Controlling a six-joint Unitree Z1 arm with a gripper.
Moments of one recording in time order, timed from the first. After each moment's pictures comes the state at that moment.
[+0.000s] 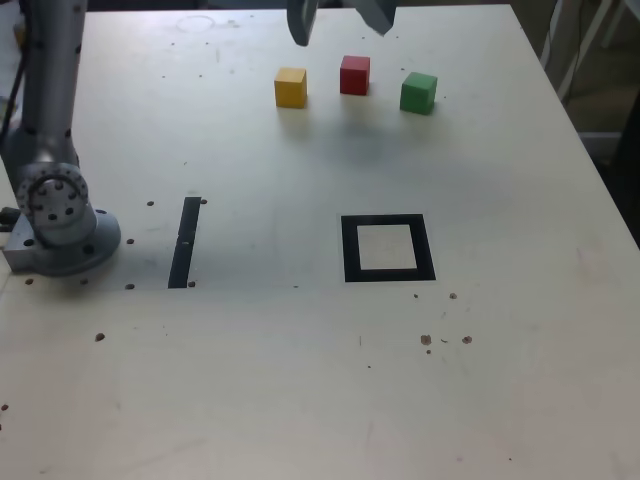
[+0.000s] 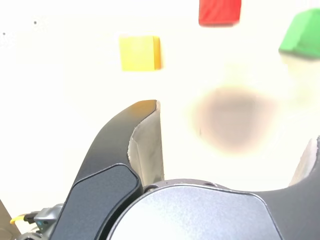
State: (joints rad) arm 0.54 1.99 -1.81 1.37 0.29 0.69
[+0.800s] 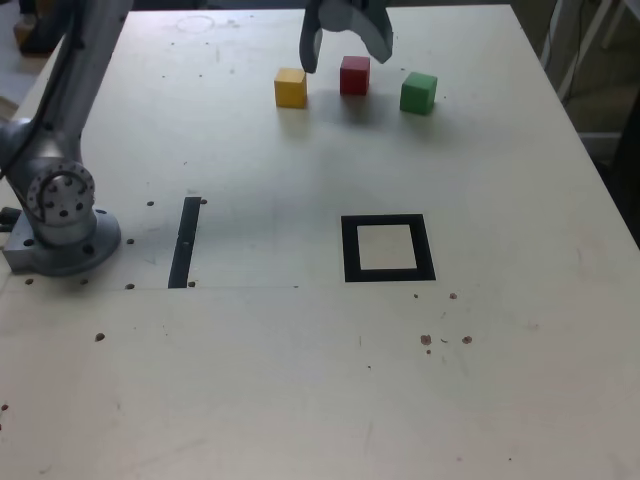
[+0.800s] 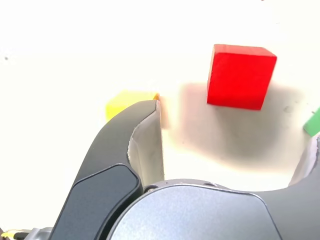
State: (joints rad) arm 0.69 2.25 -1.94 1.34 0.24 0.78
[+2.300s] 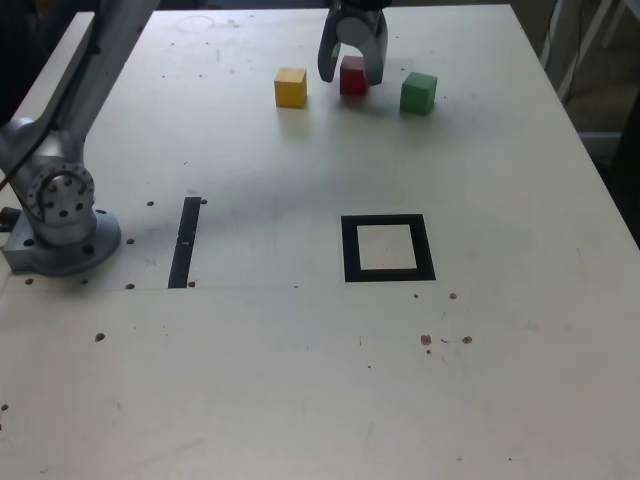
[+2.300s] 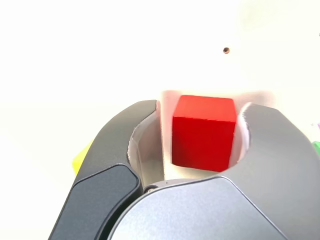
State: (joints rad) arm 0.68 2.35 -2.03 1.30 0.27 0.83
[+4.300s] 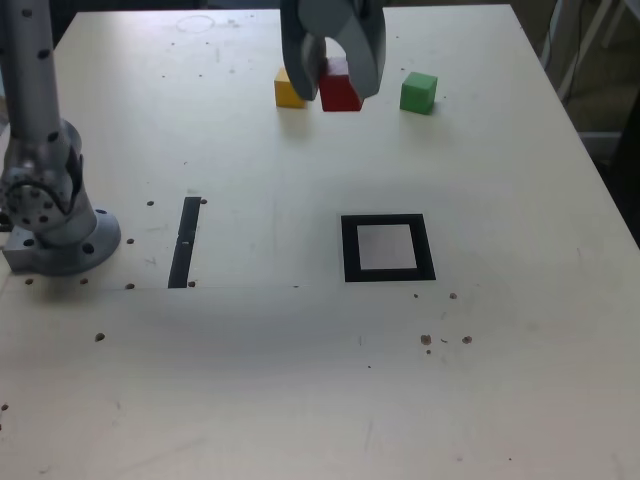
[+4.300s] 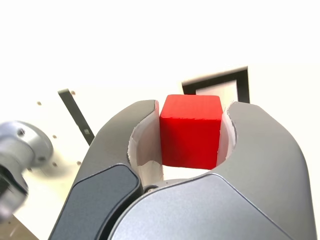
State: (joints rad) arm 0.10 1.78 -1.66 1.45 0.09 0.28
